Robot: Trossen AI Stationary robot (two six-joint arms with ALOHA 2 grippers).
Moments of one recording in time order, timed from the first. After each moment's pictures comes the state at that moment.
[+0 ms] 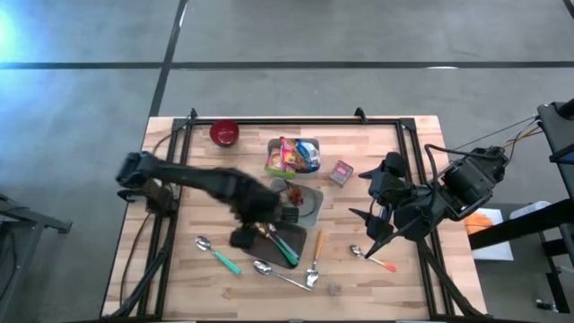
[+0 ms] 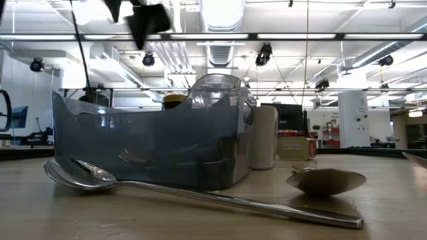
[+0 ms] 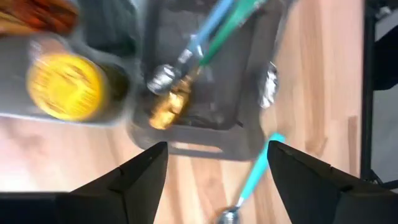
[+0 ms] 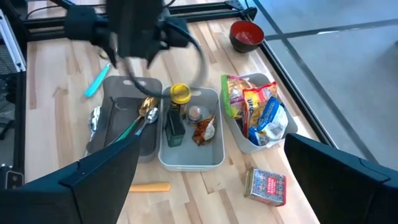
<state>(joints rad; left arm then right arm) -0.19 1.75 1.64 -1.30 0.14 -0.07 0.59 1.58 2.13 -1.56 0.71 0.70</state>
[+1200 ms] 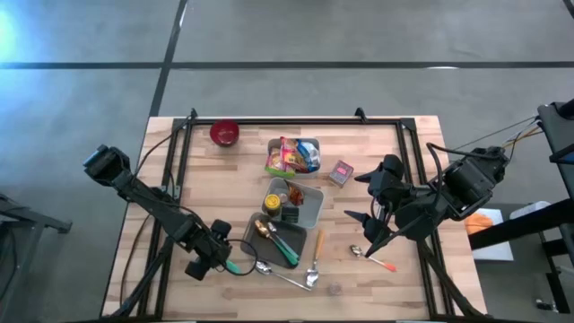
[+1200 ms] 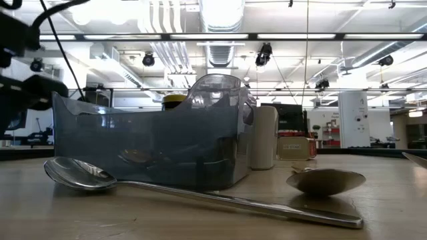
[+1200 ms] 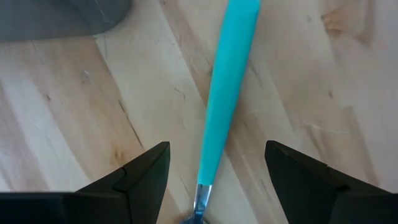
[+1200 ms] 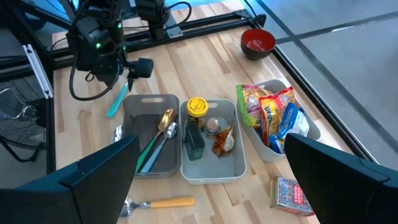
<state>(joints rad) -0.65 1.43 0.69 -0.57 0.04 -0.24 0.59 1.58 2.13 -1.48 0.70 0.74</state>
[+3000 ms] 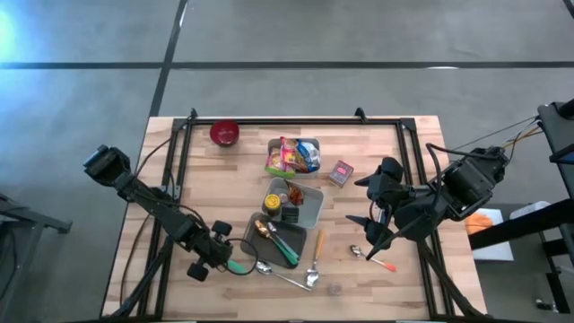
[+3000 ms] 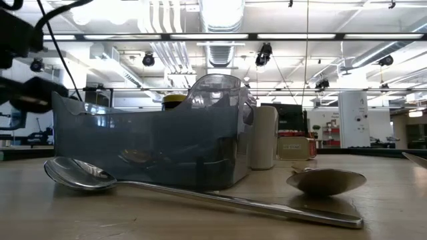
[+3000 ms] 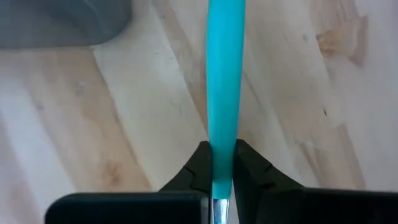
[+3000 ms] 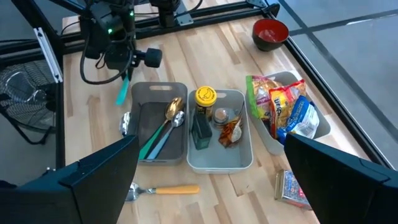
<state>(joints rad) -0.65 1.43 0.67 -0.51 0.05 -0.28 0.59 1.58 2.13 -1.48 0.64 0.72</state>
